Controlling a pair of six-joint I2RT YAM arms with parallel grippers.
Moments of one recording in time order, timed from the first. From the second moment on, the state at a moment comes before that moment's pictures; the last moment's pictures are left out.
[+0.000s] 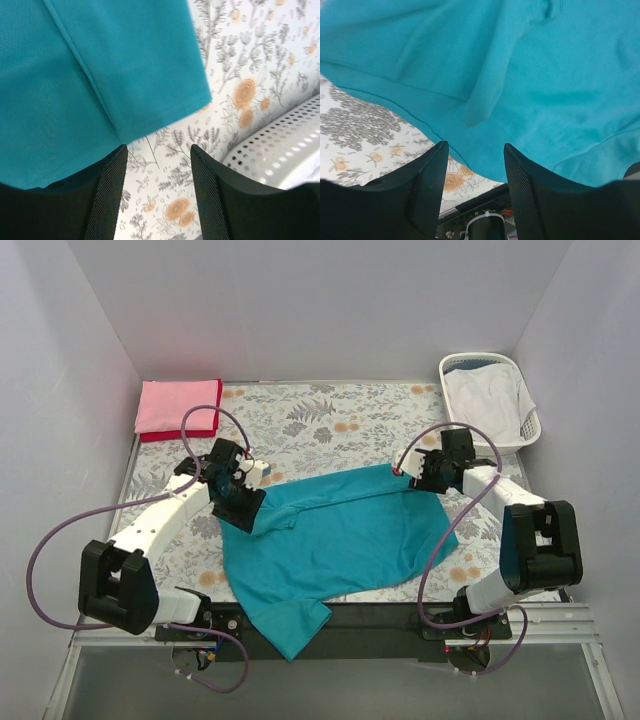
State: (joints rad) left arm -0.34 1.33 0.97 -0.95 0.17 0.16; right arm 0.14 1.53 0.84 -0.26 -0.22 -1.30
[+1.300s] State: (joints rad) left arm -0.07 1.87 1.37 -0.70 0.31 0.18; right arm 0.17 1.92 1.39 -0.69 -0.28 -0.80
